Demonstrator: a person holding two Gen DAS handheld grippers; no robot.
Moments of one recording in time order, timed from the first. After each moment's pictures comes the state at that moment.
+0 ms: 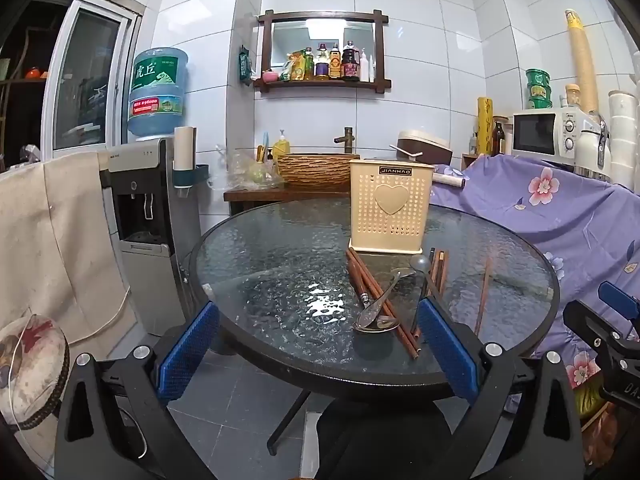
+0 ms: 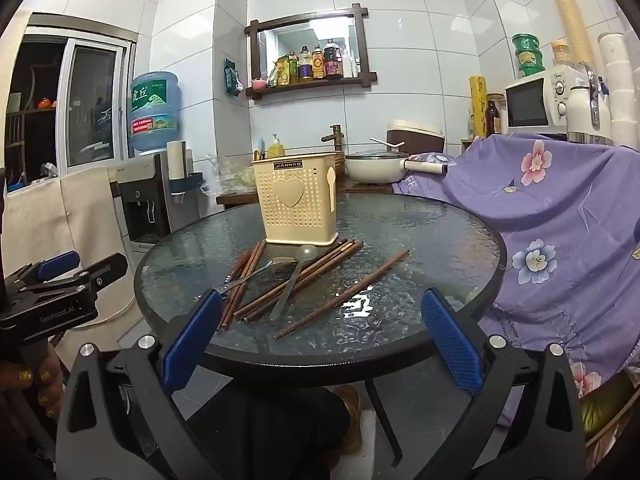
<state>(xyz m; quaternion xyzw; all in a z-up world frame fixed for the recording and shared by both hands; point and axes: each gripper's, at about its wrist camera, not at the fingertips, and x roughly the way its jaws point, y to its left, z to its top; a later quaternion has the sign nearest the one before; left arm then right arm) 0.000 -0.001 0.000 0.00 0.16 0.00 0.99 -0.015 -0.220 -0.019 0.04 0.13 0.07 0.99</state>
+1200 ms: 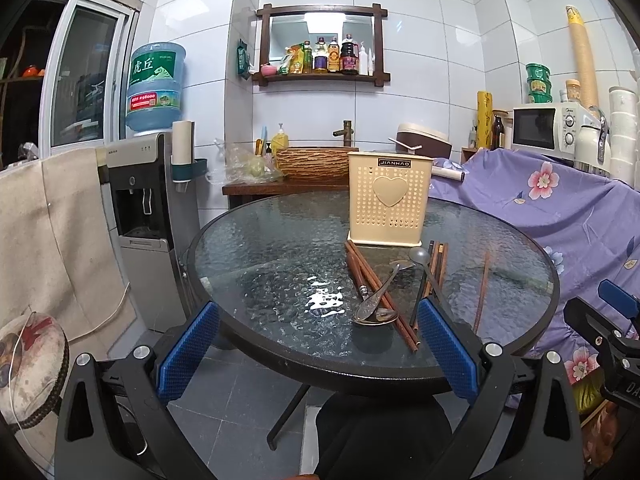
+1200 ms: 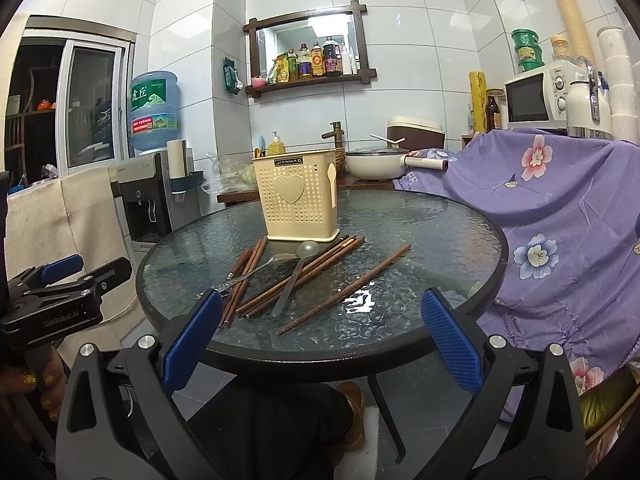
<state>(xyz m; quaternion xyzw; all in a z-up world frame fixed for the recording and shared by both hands) 0.002 -0.001 -0.004 0.00 0.17 0.00 0.98 -0.015 -0.221 -0.021 0.04 0.14 0.07 0.99</state>
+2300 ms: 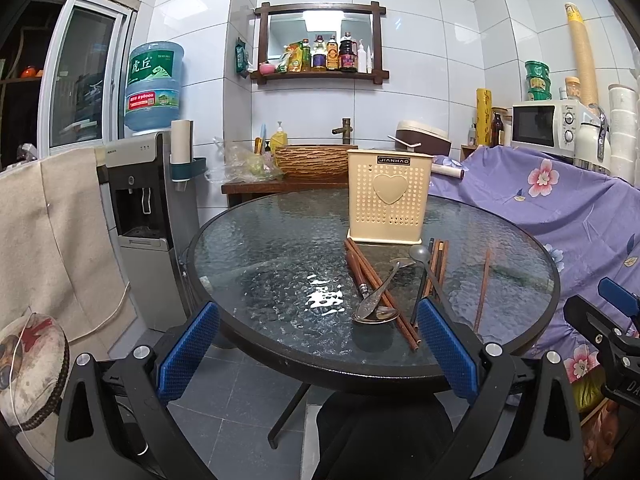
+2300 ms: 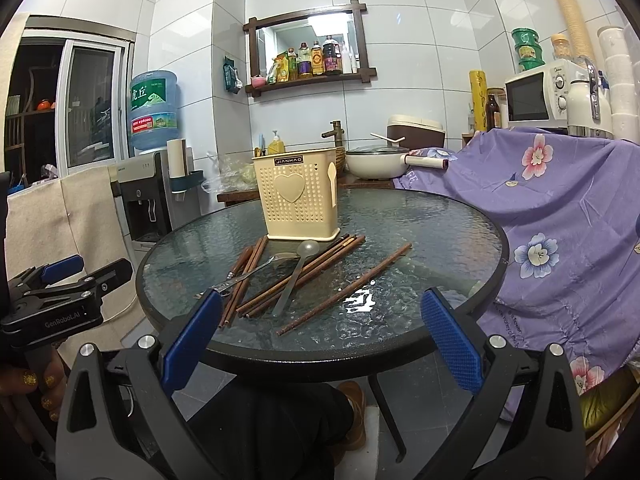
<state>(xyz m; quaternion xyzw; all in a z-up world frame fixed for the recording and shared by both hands) 0.003 -0.003 -0.004 0.00 0.18 0.00 0.98 -0.013 -0.219 -0.021 0.04 0.14 0.07 0.99</state>
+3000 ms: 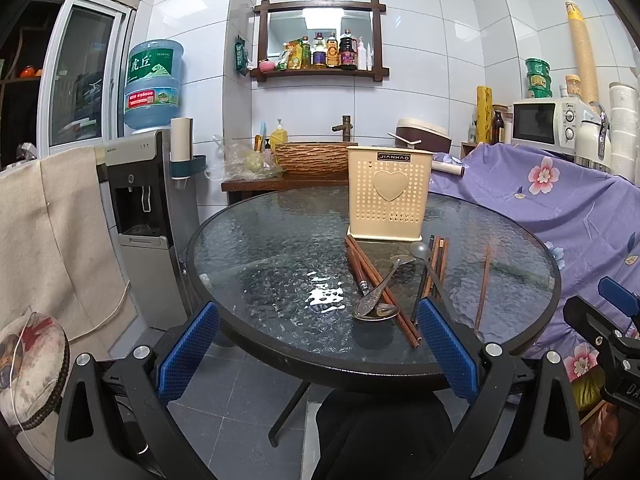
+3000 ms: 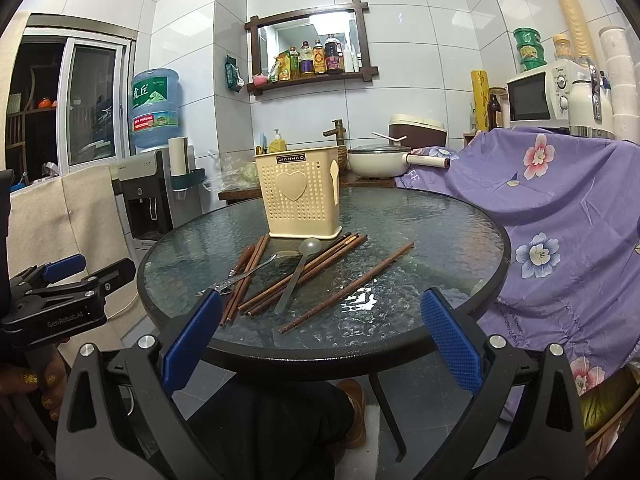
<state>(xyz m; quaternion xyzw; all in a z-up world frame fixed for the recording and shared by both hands) 0.002 -0.003 -0.006 0.00 0.18 0.00 0.98 -0.012 -0.217 -0.022 0.04 0.14 0.07 0.99</state>
